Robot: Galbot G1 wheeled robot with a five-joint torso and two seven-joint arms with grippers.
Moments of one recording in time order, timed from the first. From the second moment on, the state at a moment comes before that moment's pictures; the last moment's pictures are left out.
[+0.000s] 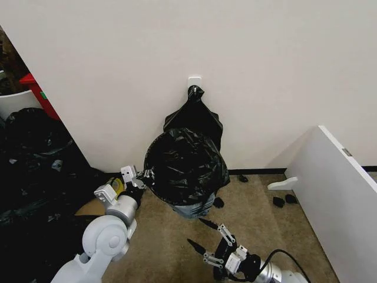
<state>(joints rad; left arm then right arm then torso) 1.29 -1.12 -0.32 -2.17 -0.97 0.24 -0.34 -1.61 1.20 0.31 1.85 -0.15 0.81 -0.42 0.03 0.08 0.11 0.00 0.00</state>
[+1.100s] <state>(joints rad) 1.29 -1.10 -0.33 -2.21 -0.97 0.24 -0.34 -1.62 1.17 0.09 1.96 0.40 0.48 -0.19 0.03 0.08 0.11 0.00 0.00</state>
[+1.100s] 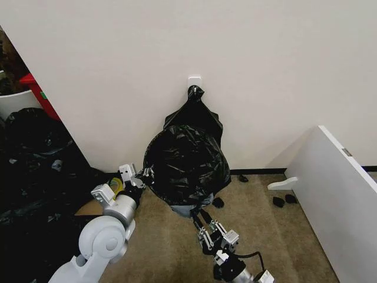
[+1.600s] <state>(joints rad) 1.30 -1.09 -0.34 -2.26 -1.02 0.28 -0.36 -1.54 1.18 0.20 1.80 0.09 0.60 -0.26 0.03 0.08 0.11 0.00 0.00</state>
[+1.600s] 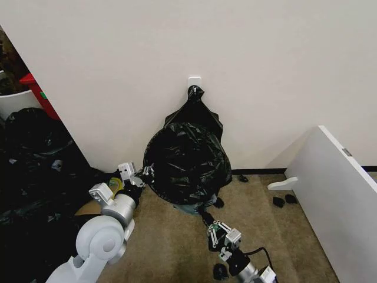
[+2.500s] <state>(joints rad) 1.30 -1.10 -0.31 -2.16 -0.82 0.18 -0.34 -1.52 1.17 0.25 1.84 0.05 0.37 0.36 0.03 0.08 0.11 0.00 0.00</state>
